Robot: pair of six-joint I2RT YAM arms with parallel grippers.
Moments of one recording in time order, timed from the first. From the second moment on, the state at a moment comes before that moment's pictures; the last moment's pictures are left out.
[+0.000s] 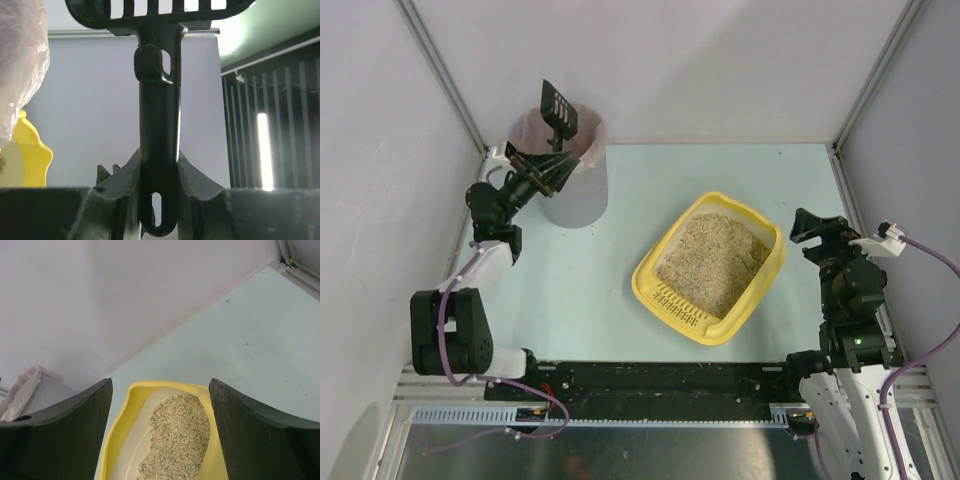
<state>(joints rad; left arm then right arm) 0.05 1.39 0.83 0.91 0.80 -1.94 0.12 0.43 0.65 -0.17 0.27 0.65</state>
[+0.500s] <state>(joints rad) 0.05 1.45 0.74 1.24 0.74 -1.99 0.12 0.43 0.65 -0.18 0.27 0.65</state>
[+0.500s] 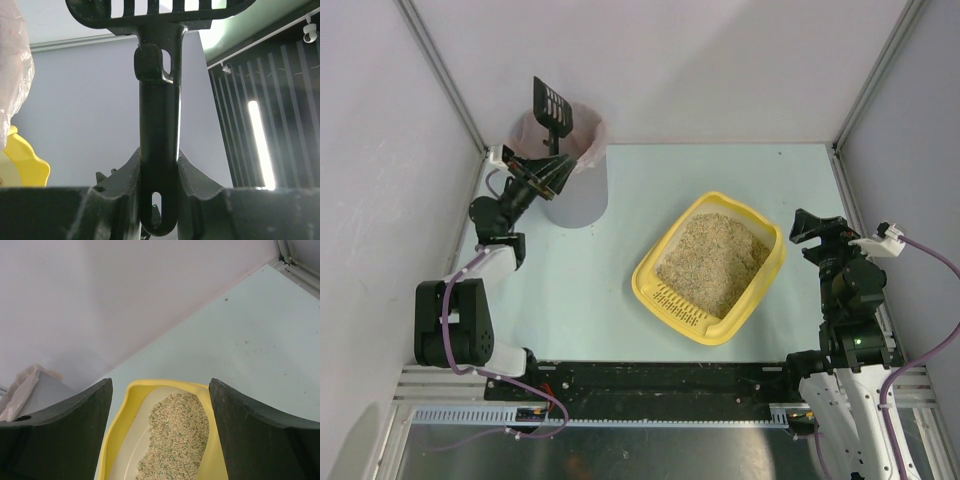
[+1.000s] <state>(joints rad) 0.05 1.34 1.01 0.47 0.82 -1.58 0.12 0.43 0.65 -0.18 0.27 0.65</state>
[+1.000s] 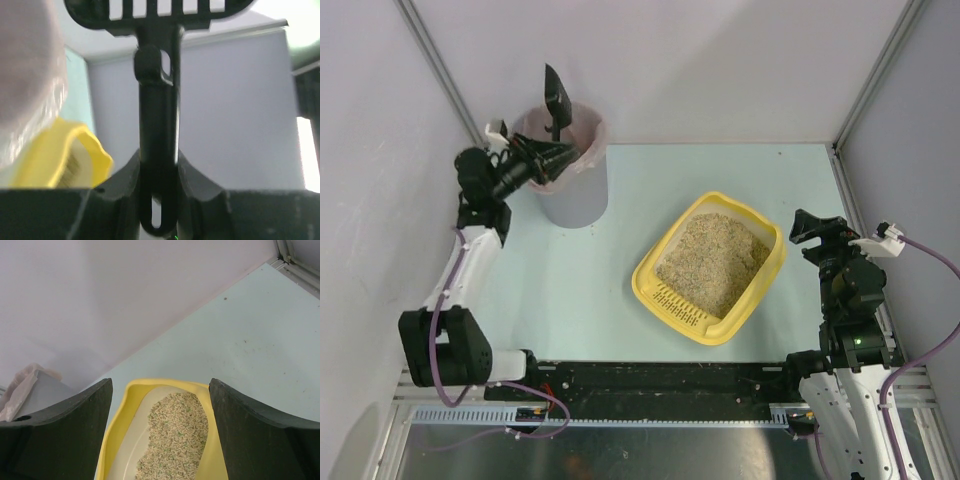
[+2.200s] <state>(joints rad) -0.79 1.42 1.71 -1.03 -0.42 -0.22 0.12 0.41 0.65 -0.20 0.28 0.65</state>
